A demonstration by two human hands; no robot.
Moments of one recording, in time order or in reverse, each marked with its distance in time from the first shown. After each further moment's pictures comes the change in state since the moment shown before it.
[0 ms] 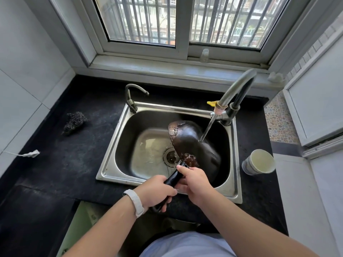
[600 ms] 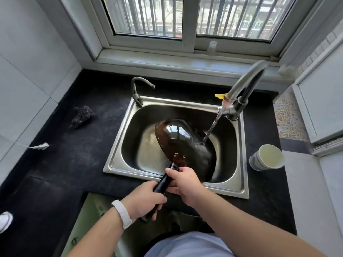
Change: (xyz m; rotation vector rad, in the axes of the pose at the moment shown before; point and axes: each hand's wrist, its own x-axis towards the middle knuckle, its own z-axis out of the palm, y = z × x) left_hand -0.021 -0.049 -0.015 -0.027 0.055 0.040; right_hand -0.001 0.028 0.028 -0.139 -0.102 0.007
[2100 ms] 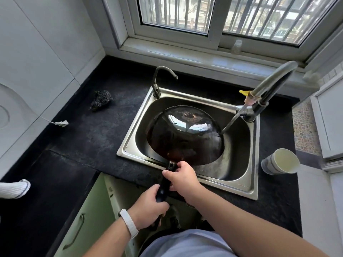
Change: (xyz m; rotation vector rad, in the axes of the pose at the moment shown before) left_hand -0.021 -0.066 0.018 -0.103 0.154 0.104; right_hand -0.011 0.023 0.029 -0.490 0.019 -0.108
